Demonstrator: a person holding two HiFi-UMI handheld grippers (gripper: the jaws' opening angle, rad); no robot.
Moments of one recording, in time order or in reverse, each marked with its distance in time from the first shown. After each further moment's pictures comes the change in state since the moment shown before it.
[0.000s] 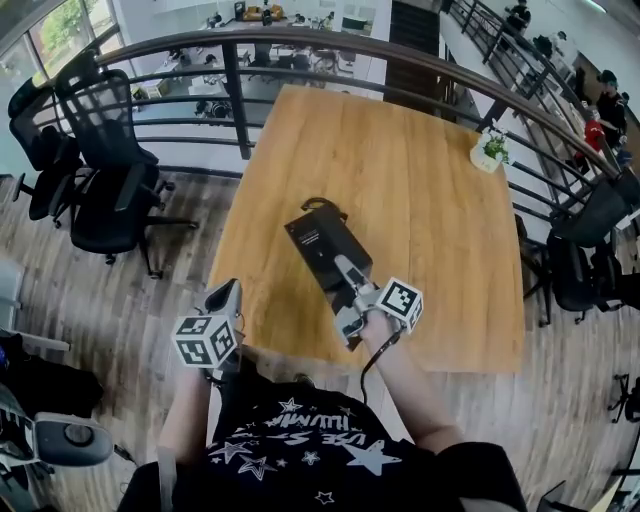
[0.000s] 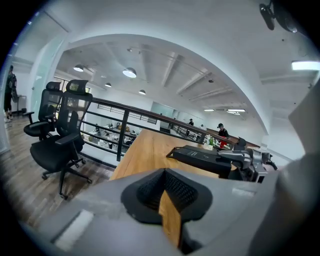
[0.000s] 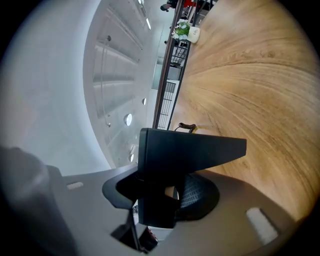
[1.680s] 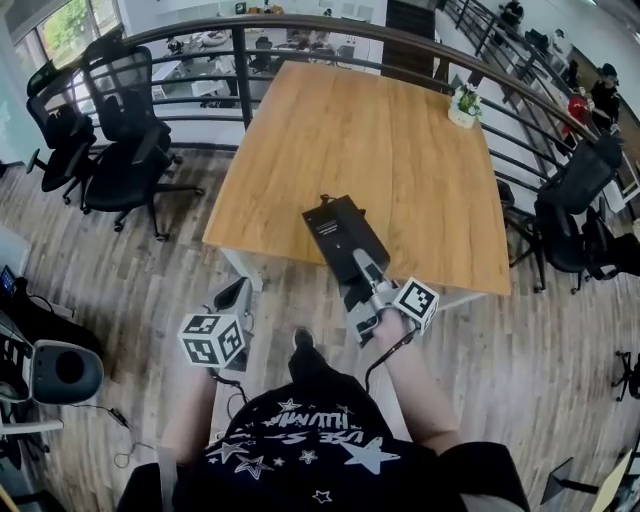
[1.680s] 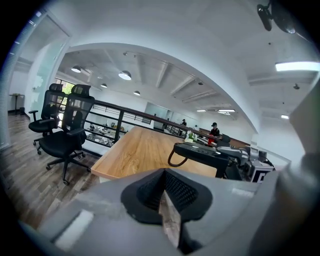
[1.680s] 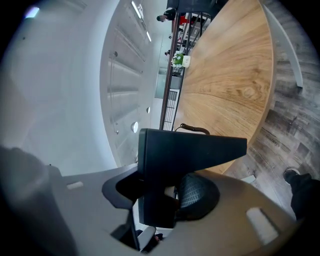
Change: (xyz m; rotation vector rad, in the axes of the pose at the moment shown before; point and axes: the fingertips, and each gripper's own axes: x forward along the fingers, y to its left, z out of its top) left arm -0.220 -0.118 -0.135 0.017 -0.007 -0.056; right arm -0.257 0.017 -0.126 0.042 -0.099 0.028
